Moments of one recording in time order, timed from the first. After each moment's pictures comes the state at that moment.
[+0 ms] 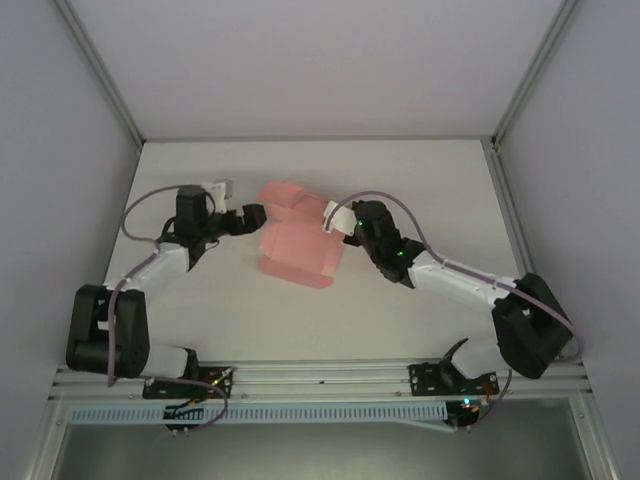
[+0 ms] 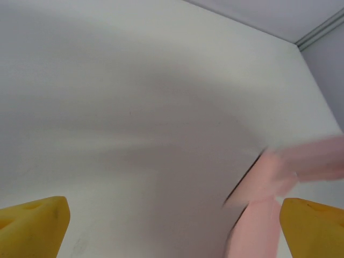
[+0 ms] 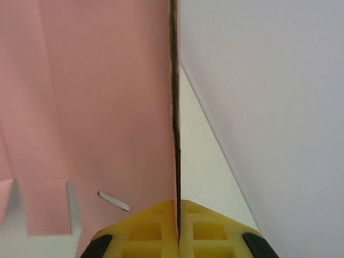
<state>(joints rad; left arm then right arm) -0.17 1.39 0.71 0.10 0.50 -0.37 0.73 1.38 0.83 0.12 0.33 -0.78</state>
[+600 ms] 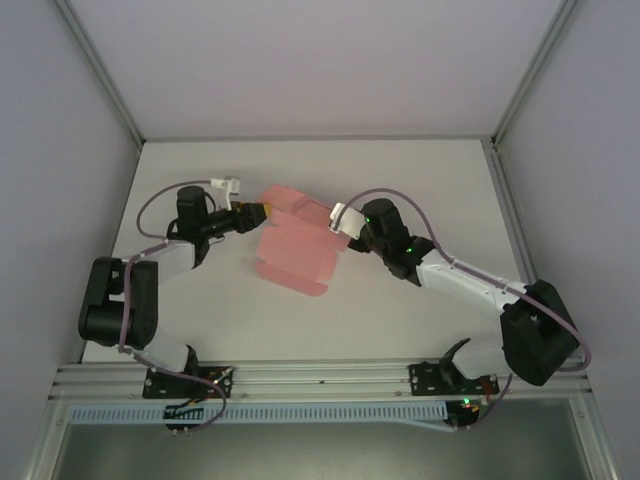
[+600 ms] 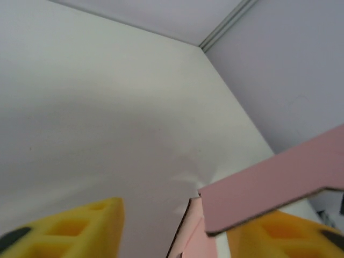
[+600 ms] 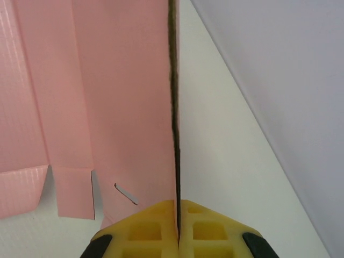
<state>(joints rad) -0.15 1.56 0.71 0.47 0.81 -0.43 0.68 1.36 0.84 -0.03 0.16 -0.67</state>
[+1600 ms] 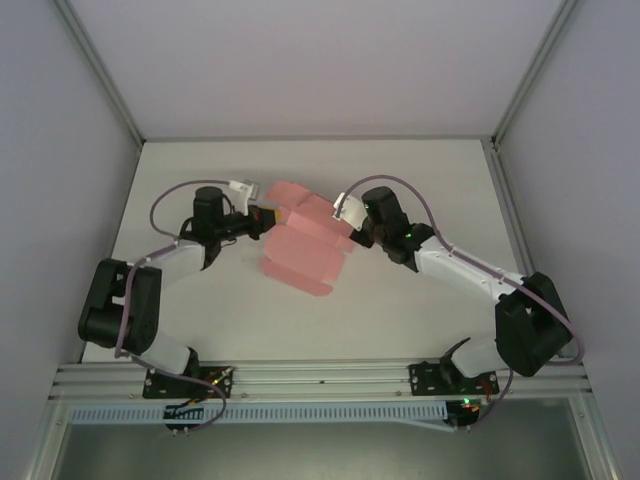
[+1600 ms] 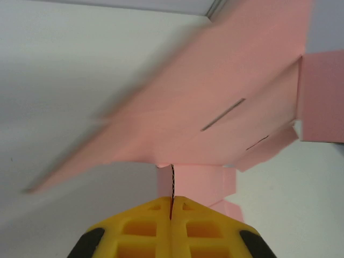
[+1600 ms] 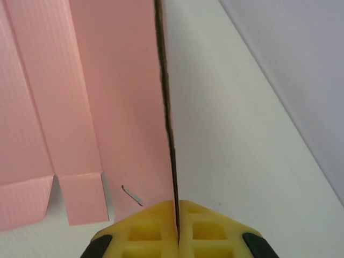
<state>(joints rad) -0.36 1.51 0.78 0.27 0.55 -0.18 0.64 1.42 0.95 -0.20 0.13 -0.59</state>
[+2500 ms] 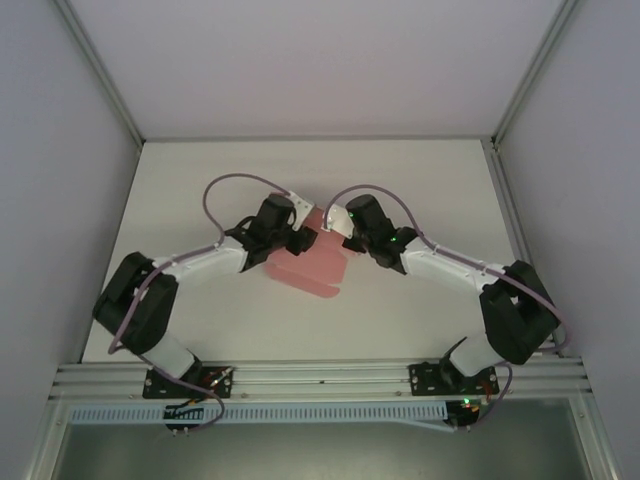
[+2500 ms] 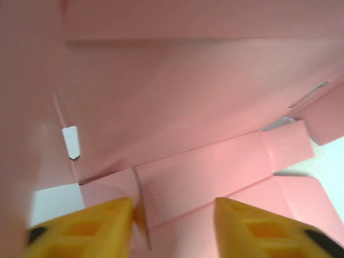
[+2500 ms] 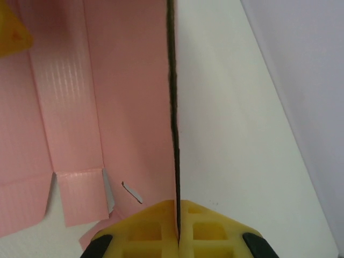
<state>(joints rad) -0.67 1.55 0.92 -0.04 -0.02 -0.01 0.72 1.49 0.95 -0.16 0.26 -0.68</state>
